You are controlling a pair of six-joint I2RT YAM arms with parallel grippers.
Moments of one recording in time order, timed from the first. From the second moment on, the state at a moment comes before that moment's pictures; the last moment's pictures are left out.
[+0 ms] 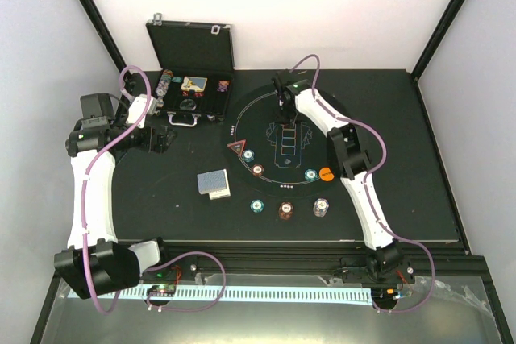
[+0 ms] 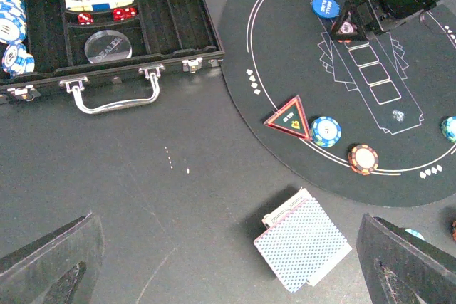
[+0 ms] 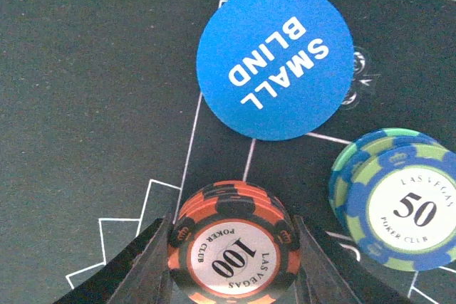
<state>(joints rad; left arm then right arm) 0.27 1.17 1.24 -0.96 0.58 0.38 0.47 2.55 2.30 -0.97 0.03 0.31</state>
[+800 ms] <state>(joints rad) 0.27 1.15 1.24 -0.96 0.59 0.38 0.62 1.93 1.72 -0.89 0.18 0.30</state>
